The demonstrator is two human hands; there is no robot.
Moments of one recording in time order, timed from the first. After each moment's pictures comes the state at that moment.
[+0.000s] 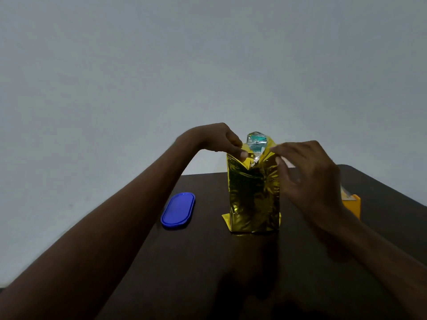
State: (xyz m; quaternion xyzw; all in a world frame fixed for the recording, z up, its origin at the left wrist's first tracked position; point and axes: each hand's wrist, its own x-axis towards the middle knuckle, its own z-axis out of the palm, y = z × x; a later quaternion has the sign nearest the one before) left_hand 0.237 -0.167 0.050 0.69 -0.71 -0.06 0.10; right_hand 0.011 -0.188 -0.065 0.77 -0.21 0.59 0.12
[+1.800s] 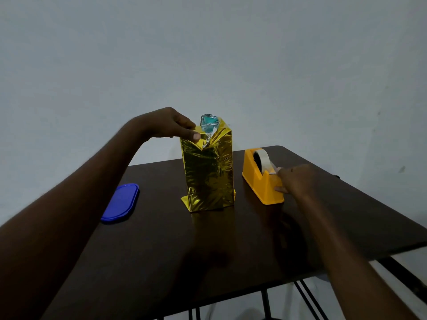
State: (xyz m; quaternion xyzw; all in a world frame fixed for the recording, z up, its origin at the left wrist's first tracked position) left_hand 0.214 -0.186 0.033 0.65 -0.72 -0.11 0.21; right_hand -0.089 -0.234 -0.118 0.51 -0.57 0.51 -0.39
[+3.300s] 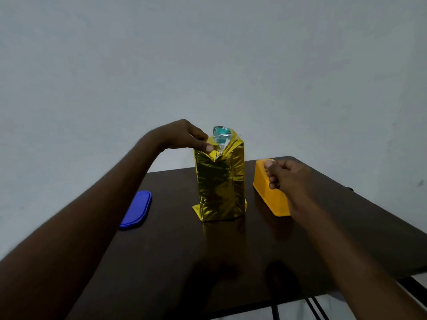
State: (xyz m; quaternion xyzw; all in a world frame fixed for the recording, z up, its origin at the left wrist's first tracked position) left_hand 0.210 -0.180 0.032 0.66 -0.72 -0.11 0.21; right_hand -0.053 -0.200 -0.090 0.55 -0.41 0.59 -0.43
